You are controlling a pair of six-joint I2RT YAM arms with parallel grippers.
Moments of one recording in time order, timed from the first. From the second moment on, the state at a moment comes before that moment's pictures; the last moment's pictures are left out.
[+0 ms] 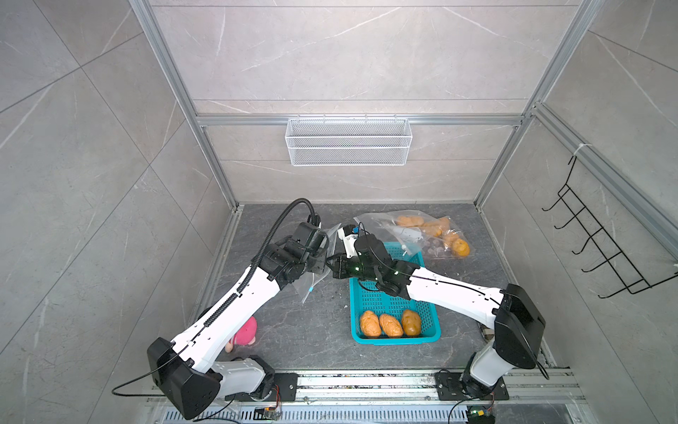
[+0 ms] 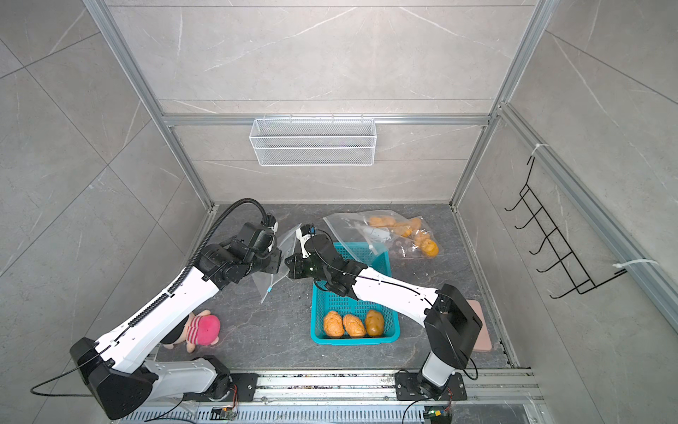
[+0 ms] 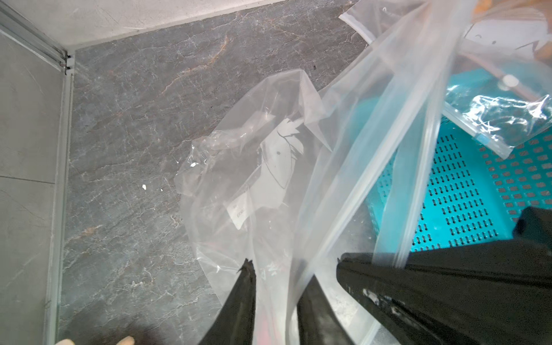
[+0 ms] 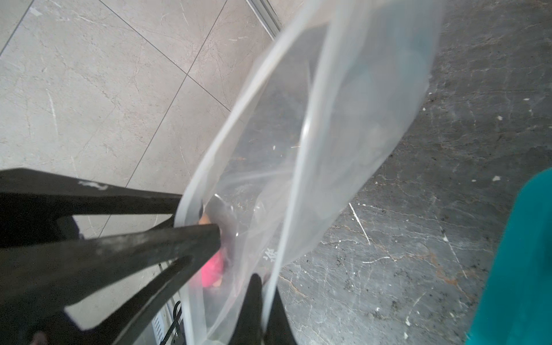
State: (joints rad) left arm -0.65 1.28 1.32 -0.94 -0.31 -0.29; right arm 0.91 1.66 1.25 -0.02 -0.12 0.69
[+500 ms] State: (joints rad) left arm -0.65 1.28 1.41 -0.99 -0.31 -0.25; right arm 0.91 1.65 1.26 -0.02 -0.21 0.61
